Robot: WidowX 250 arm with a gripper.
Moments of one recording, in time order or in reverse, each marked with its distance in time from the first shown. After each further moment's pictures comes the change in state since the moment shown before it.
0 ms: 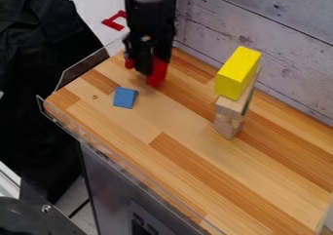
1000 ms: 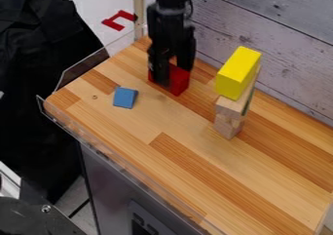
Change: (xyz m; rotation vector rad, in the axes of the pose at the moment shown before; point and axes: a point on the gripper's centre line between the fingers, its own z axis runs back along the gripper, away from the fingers) arm -0.017 -0.017 0.004 -0.030 0.012 0.036
